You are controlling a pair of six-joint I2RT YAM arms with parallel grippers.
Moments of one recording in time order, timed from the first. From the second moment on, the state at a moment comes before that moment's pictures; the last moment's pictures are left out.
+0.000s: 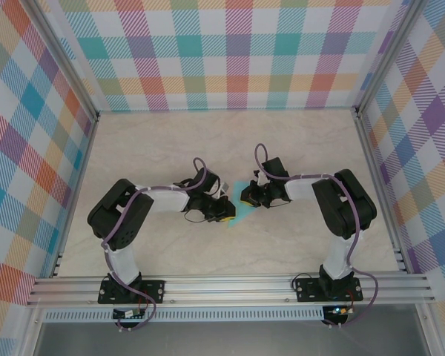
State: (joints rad) left arm -0.66 1.81 0.91 -0.11 0.62 -0.82; right arm 0.47 1.86 0.88 -0.04 -0.61 0.79
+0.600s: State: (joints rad) left arm -0.70 1.85 0.92 -0.12 0.63 -0.79; right arm 0.47 1.86 0.88 -0.04 -0.61 0.79
